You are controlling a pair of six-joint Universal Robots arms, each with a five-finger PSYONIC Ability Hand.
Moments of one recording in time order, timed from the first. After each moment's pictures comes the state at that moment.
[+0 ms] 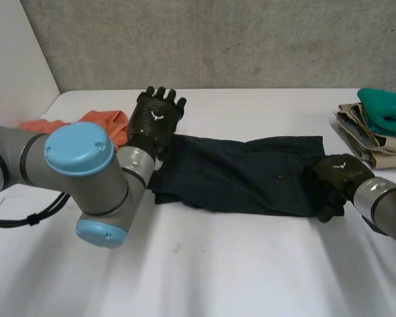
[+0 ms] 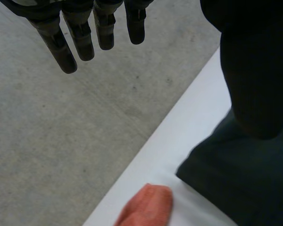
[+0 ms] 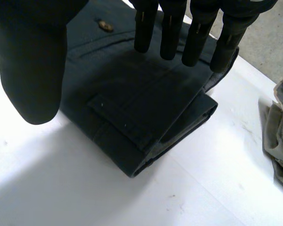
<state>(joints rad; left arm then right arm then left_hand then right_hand) 4.12 -2.16 -1.37 3.58 -1.62 3.67 1.72 -1.18 1.64 0.05 1.35 2.64 0.19 0.21 0.21 0.20 0.05 0.40 0.37 0.40 0.40 0.24</state>
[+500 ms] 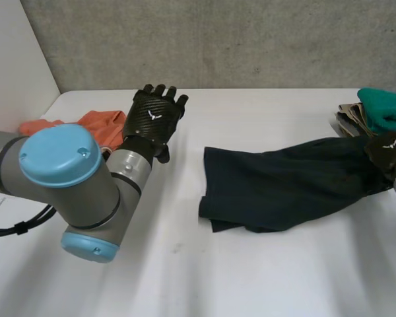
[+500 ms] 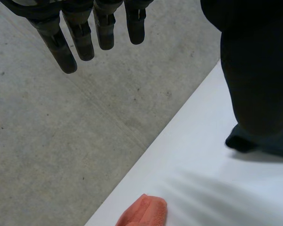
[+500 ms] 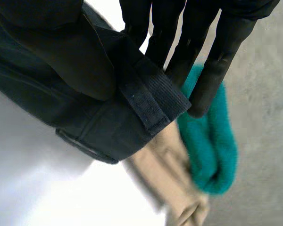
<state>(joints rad) 4.10 -2.04 -1.46 3.57 -1.62 3.63 1.58 -1.25 1.72 -0.24 1.46 2.28 0.19 0.21 0.21 0.20 0.05 1.11 1.17 1.17 1.20 1.00</state>
